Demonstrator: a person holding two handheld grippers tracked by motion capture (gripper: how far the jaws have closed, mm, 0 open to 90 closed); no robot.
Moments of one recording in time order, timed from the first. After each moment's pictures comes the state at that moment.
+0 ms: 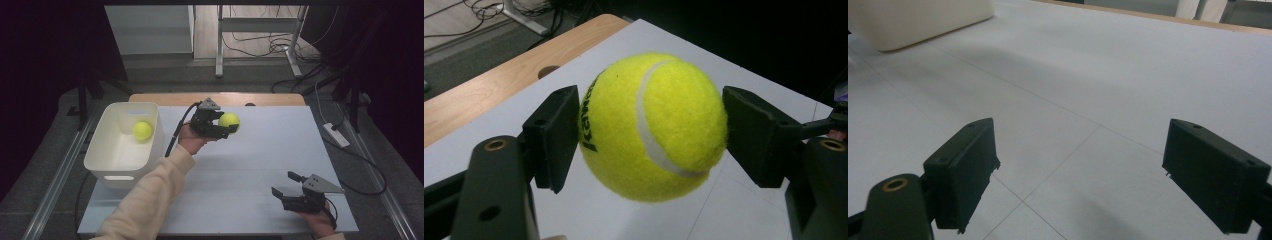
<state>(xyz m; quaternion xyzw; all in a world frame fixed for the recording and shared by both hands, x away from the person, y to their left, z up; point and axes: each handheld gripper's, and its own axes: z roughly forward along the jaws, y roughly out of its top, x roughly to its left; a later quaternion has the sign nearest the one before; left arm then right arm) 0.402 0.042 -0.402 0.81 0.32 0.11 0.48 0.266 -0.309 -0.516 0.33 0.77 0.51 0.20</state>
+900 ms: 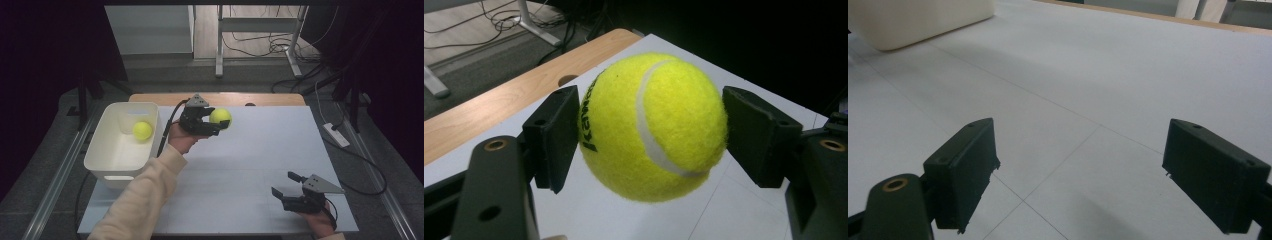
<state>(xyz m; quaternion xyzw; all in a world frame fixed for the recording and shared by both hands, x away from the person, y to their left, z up) 0.391 0.068 -0.387 0.79 0.33 0.13 0.50 0.266 -0.309 -0.516 0.33 0.77 0.51 0.20</state>
